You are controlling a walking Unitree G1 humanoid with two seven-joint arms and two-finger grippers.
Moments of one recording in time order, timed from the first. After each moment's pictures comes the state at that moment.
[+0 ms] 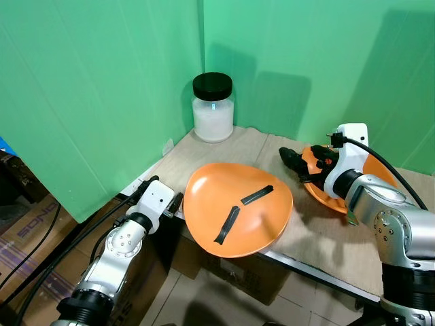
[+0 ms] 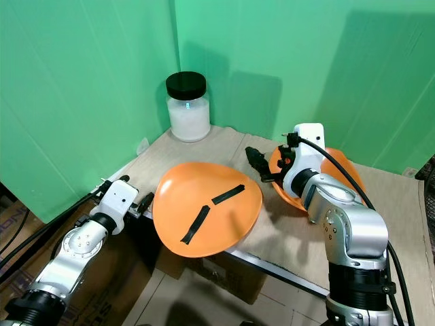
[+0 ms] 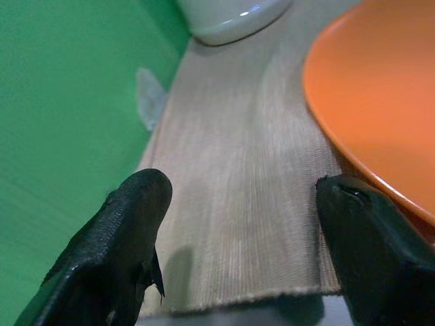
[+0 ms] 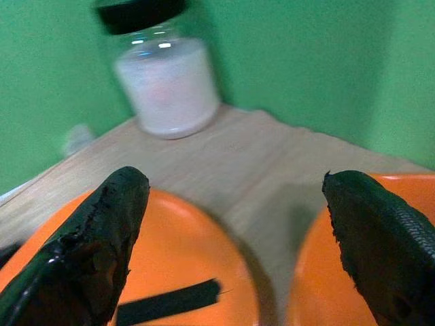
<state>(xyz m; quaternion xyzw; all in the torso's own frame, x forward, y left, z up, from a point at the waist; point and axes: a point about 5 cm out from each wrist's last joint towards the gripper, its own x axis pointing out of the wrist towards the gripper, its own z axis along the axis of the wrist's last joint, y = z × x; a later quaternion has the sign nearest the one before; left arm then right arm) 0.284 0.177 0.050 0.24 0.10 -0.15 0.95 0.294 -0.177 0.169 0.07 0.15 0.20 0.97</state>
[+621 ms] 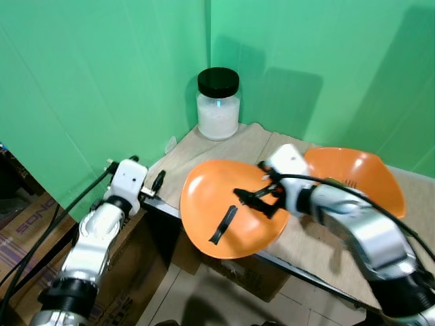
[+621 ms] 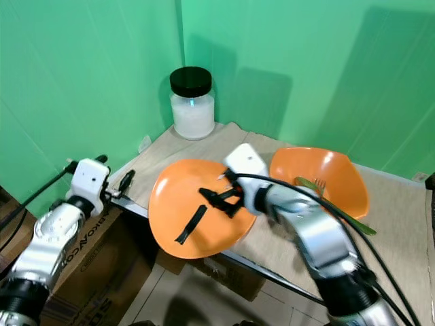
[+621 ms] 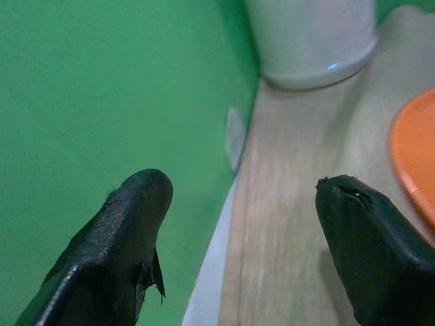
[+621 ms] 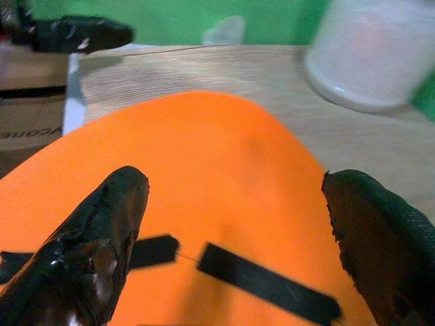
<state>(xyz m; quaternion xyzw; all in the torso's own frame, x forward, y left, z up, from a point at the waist) 0.299 0.203 0.093 0.19 0.03 -0.14 0.97 0.282 -0.110 0.144 -0.15 0.16 0.40 0.89</state>
